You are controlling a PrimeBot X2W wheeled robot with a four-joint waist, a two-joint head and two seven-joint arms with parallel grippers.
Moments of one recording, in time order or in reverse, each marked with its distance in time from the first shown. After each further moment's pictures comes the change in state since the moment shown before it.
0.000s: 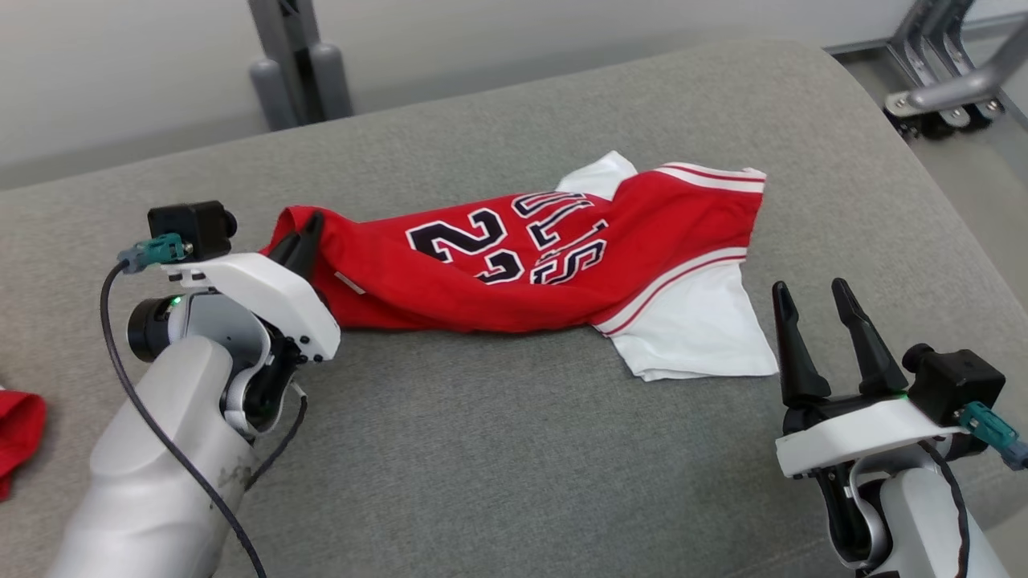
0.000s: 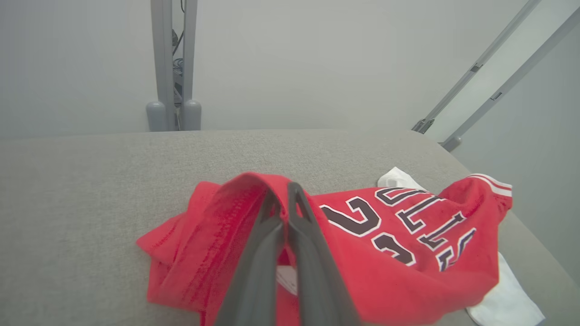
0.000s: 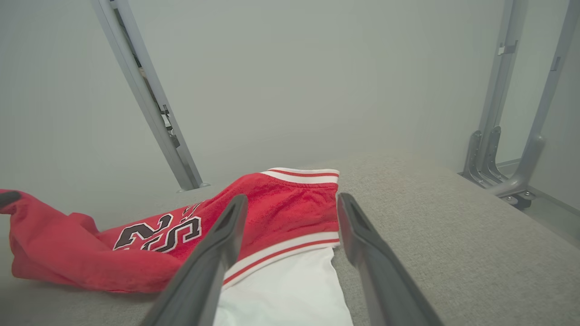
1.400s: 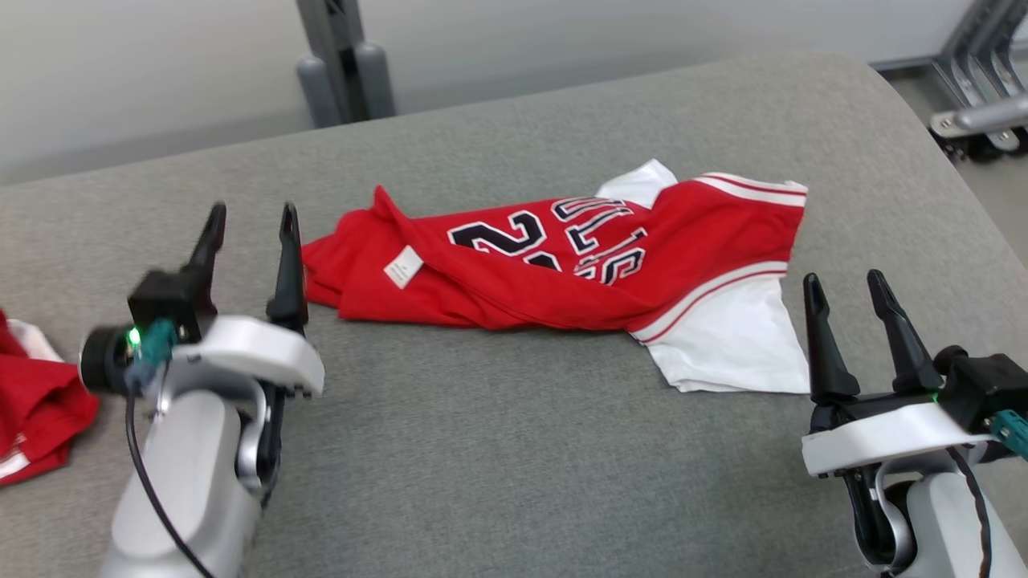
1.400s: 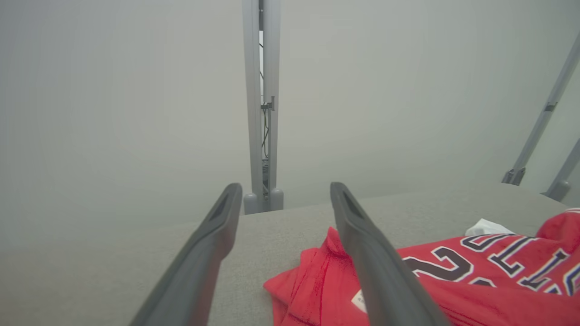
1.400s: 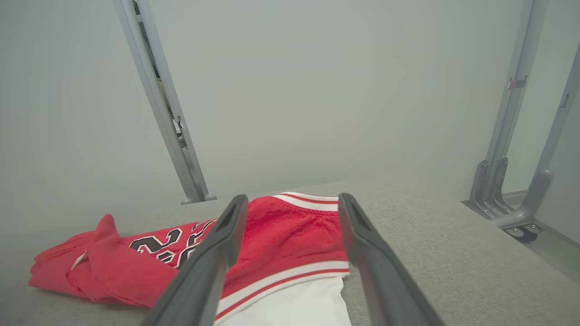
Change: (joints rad) left arm 0.106 -0.082 0.254 -0.057 0.480 0.072 -0.289; right arm 0.013 0.001 -0.049 -0.061 -0.066 0.000 0.000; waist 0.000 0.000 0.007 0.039
